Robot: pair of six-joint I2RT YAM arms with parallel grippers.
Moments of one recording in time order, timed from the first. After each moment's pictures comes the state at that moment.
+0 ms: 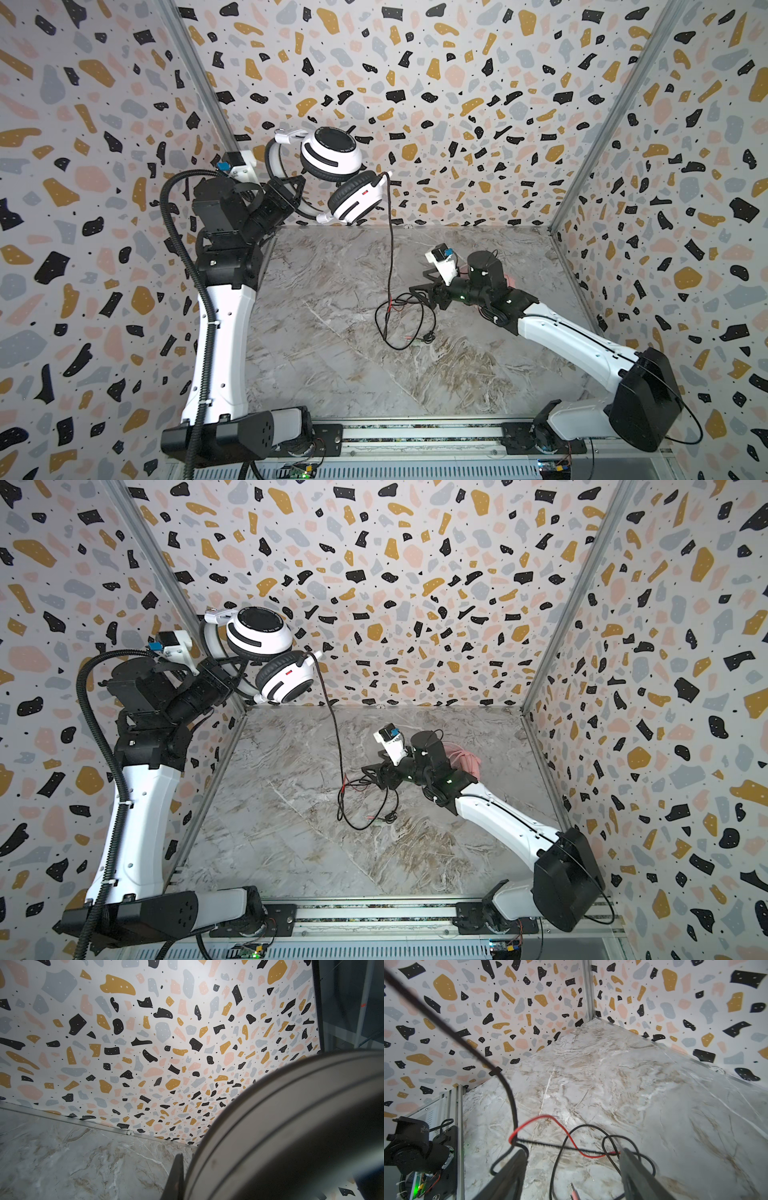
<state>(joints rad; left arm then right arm) 0.11 1.29 1.65 -0.35 0.54 -0.77 0.69 1.40 1.06 -0.01 -0.43 0.05</state>
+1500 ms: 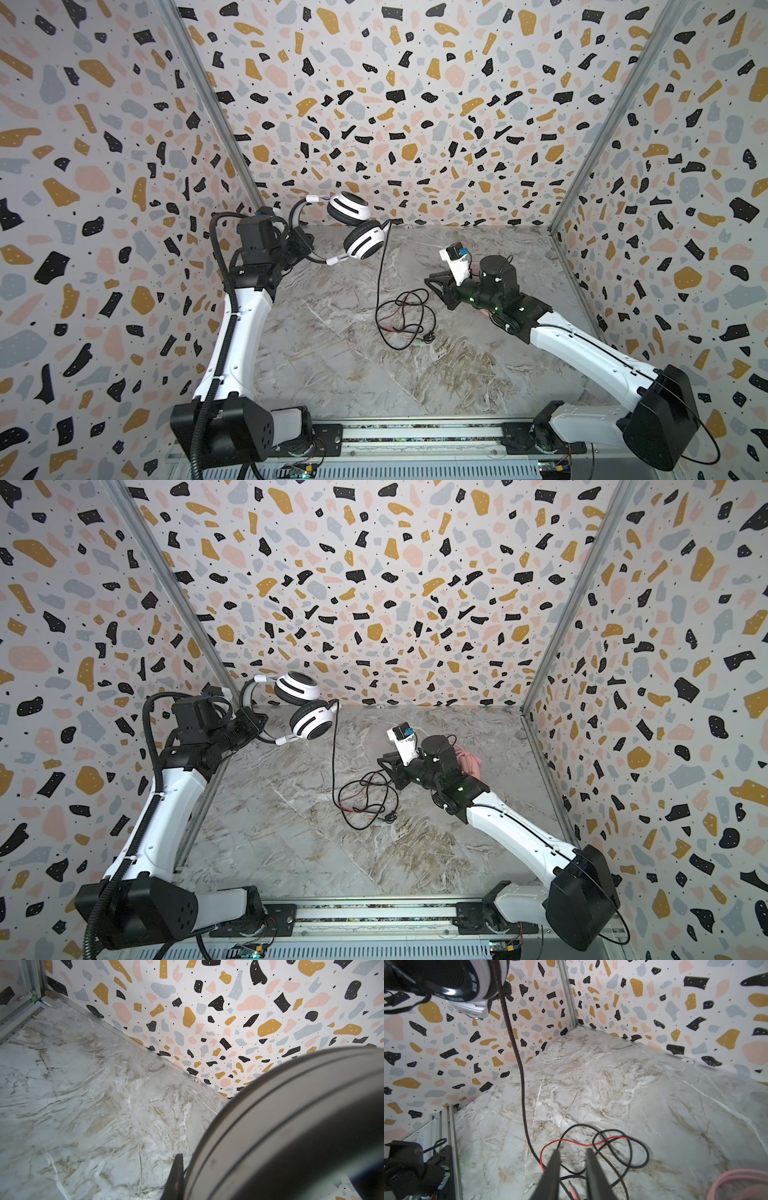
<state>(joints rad) 0.10 1.28 1.29 -0.47 0.38 -0.60 0.67 1.29 0.96 0.00 -0.35 0.13</state>
